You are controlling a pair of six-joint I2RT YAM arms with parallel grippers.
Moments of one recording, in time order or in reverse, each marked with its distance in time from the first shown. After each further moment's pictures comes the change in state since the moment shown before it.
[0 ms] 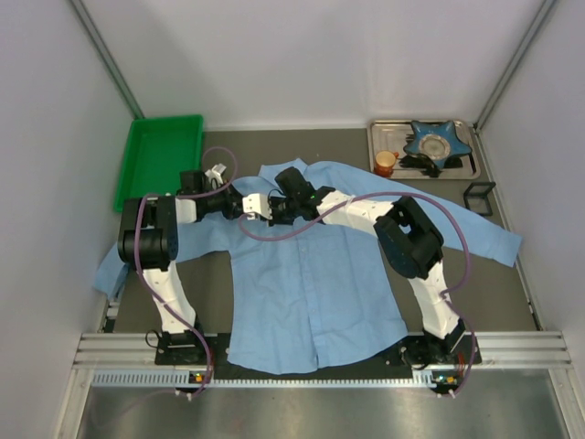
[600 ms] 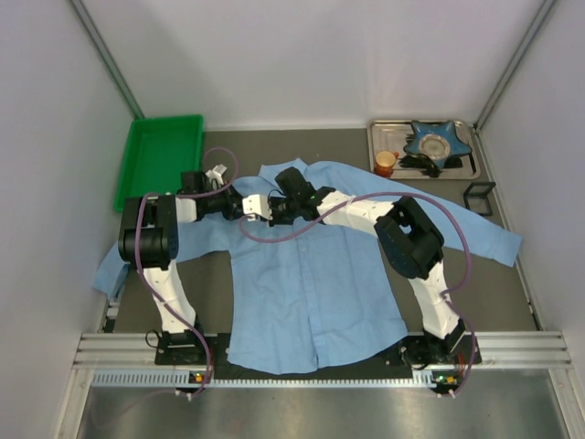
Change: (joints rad) left arm 0.001 0.013 0.011 -0.035 0.001 0.045; right arm 0.001 -0.004 -0.005 0.005 0.000 -0.026
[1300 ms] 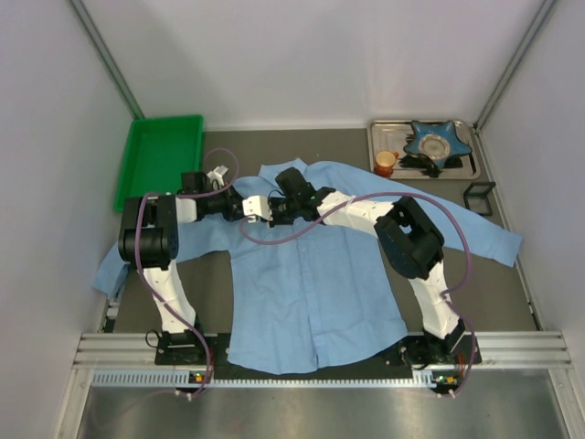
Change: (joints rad) left arm -0.003 0.000 0.000 -0.021 0.020 0.009; right arm 0.000 -0.002 -0.006 0.011 -0.003 -0.026
